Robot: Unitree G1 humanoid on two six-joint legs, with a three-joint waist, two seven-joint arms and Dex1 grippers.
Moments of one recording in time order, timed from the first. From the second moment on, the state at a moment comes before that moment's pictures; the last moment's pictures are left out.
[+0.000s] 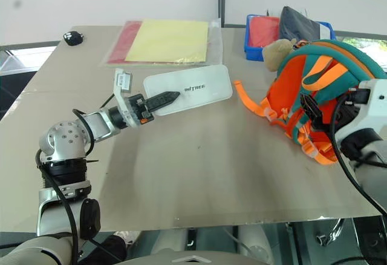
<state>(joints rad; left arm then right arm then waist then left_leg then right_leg) -0.57 0.49 0.32 0.07 -0.95 1.13 -0.68 -0.11 -0.69 -0.47 -0.68 1.20 0.85 -0.28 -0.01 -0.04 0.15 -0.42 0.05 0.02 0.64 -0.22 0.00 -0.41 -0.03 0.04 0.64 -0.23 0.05</state>
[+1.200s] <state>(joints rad) -0.27 0.58 0.50 -0.17 -1.01 0.91 -0.62 -0.49 -0.63 0.08 -0.41 0.72 0.61 0.72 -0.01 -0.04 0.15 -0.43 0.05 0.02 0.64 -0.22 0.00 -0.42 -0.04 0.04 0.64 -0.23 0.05</state>
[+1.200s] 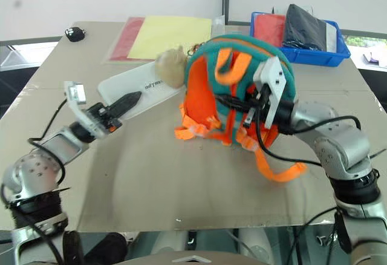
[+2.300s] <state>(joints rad) -0.23 0.96 0.55 -0.17 -1.14 0.95 -1.13 -0.43 -0.67 -0.04 -0.34 0.75 0.73 0.77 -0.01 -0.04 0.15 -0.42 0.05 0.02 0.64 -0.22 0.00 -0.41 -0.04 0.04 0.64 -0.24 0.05</state>
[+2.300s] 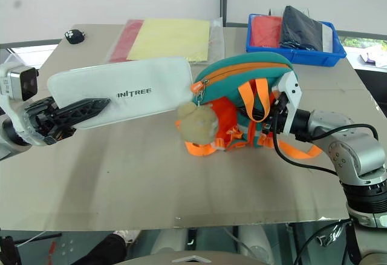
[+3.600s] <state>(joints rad) -0.59 0.81 0.09 -0.07 -0.55 0.27 -1.33 -0.33 -0.75 -0.14 -0.50 1.00 0.77 0.97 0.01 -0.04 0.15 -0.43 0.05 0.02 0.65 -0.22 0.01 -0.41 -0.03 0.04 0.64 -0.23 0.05</state>
